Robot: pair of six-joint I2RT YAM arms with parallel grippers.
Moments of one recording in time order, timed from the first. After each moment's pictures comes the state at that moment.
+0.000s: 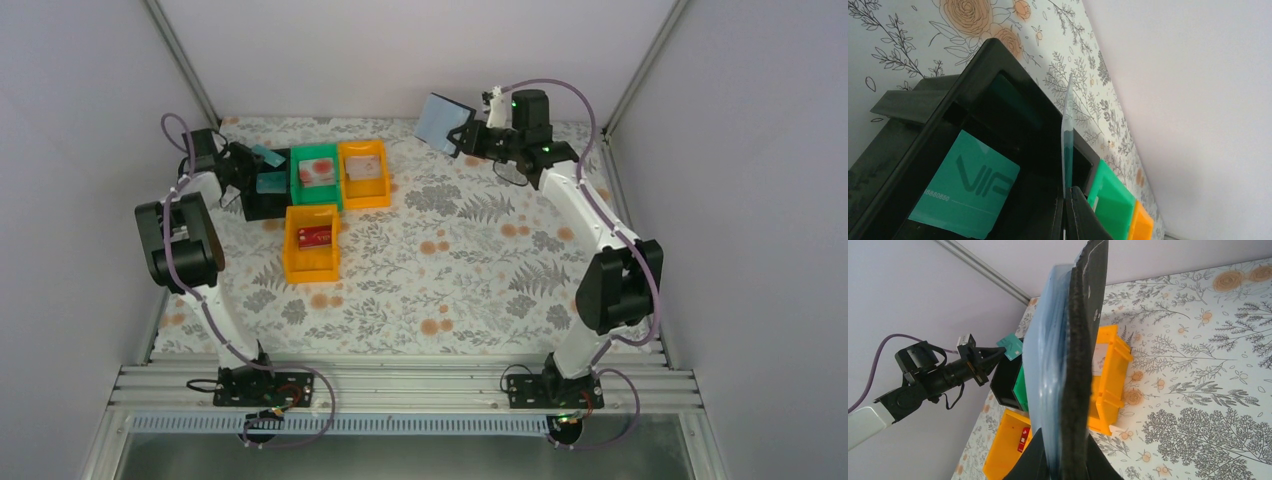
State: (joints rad) left arm 0.31 1.99 1.35 -0.05 0.55 -0.94; right arm 0.27 1.71 1.56 -0.35 -0.60 0.50
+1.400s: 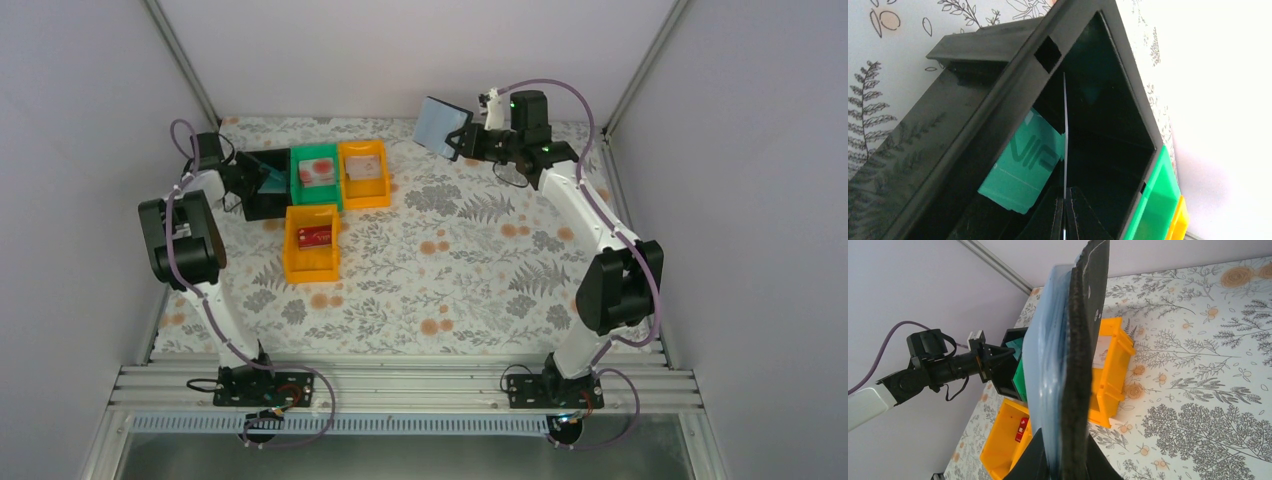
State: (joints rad) left arm 0.30 2.01 1.38 -0.23 0.51 -0.91; right arm 0.29 1.71 1.56 -0.39 -0.61 0.45
